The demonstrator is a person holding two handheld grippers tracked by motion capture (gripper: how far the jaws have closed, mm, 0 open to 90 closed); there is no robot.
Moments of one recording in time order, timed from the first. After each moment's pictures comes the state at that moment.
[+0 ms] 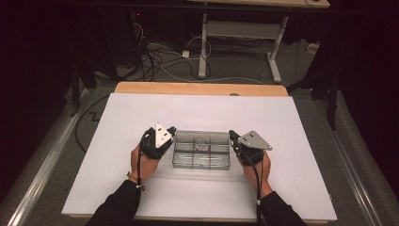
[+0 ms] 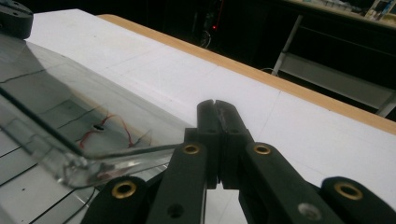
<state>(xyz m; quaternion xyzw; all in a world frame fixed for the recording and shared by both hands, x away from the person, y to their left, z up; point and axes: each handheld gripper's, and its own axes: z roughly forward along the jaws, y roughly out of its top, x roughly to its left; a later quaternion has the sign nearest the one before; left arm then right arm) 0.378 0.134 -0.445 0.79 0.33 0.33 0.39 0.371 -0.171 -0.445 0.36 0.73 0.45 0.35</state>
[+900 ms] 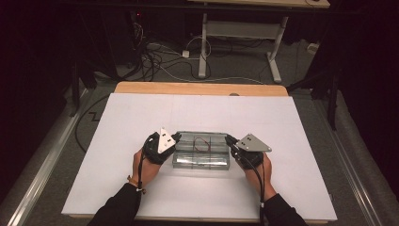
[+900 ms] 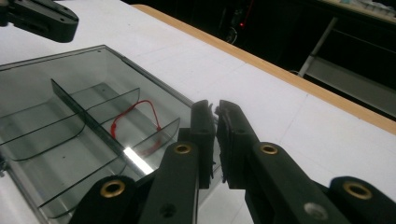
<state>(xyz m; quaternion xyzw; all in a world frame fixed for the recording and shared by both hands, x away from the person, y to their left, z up) 0.370 0.127 -0.450 0.81 0.29 0.31 0.40 0.363 -0.172 -0.443 0.31 0.77 0.45 0.33</state>
